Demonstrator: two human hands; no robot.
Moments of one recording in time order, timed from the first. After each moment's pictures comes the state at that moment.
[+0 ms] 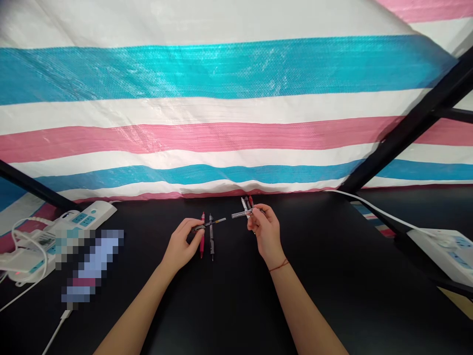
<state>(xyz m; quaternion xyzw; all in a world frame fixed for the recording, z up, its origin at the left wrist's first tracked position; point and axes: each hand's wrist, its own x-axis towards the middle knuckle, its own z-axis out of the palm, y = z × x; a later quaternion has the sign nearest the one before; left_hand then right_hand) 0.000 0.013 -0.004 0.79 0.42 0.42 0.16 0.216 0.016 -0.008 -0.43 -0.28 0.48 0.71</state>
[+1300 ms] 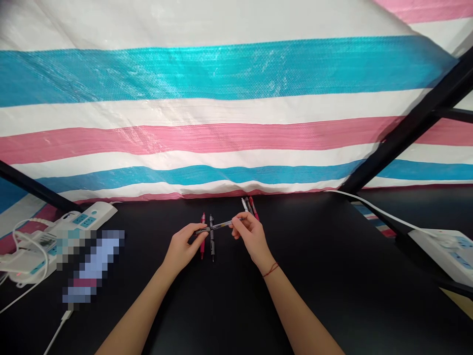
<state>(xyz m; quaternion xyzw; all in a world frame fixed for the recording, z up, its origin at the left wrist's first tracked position) 0.001 0.015 -0.007 0.80 0.42 0.41 0.16 0.195 0.009 -0.013 -0.47 -0.40 0.50 0.60</state>
